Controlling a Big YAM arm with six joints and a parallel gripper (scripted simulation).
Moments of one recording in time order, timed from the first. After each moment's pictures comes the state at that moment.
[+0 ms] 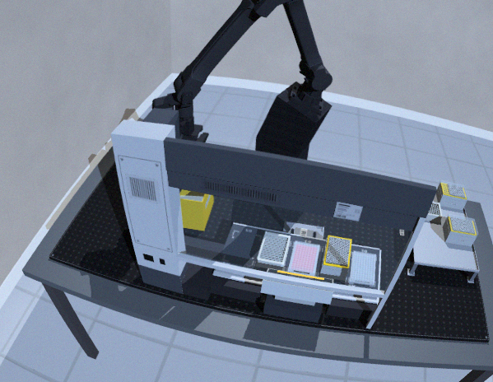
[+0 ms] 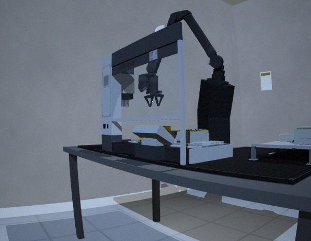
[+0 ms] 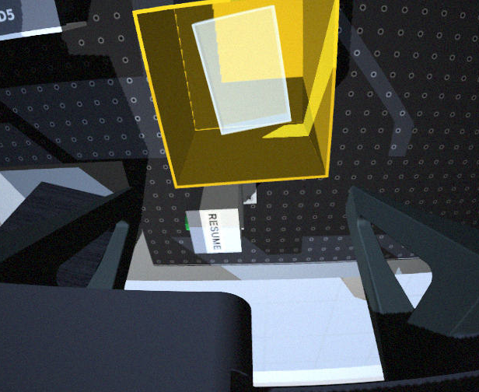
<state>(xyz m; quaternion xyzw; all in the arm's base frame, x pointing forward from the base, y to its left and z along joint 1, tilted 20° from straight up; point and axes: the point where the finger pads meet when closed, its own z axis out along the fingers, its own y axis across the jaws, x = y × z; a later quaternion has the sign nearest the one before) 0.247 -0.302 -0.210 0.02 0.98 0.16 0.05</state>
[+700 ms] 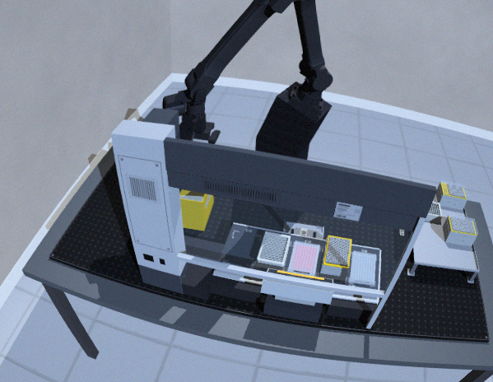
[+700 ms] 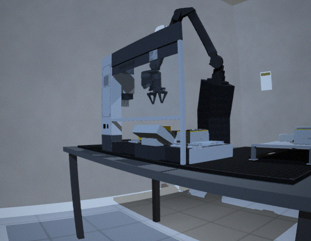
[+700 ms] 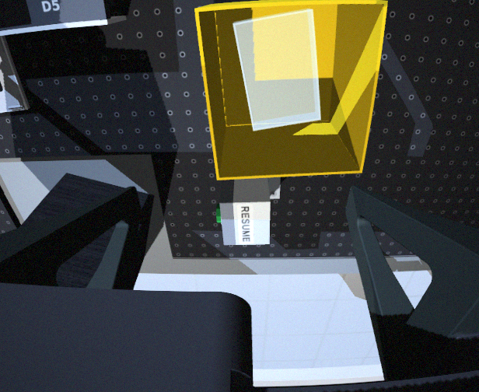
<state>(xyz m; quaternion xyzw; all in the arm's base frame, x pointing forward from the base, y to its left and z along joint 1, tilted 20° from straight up) 0.249 -0.270 -0.182 0.01 0.98 0.17 0.05</state>
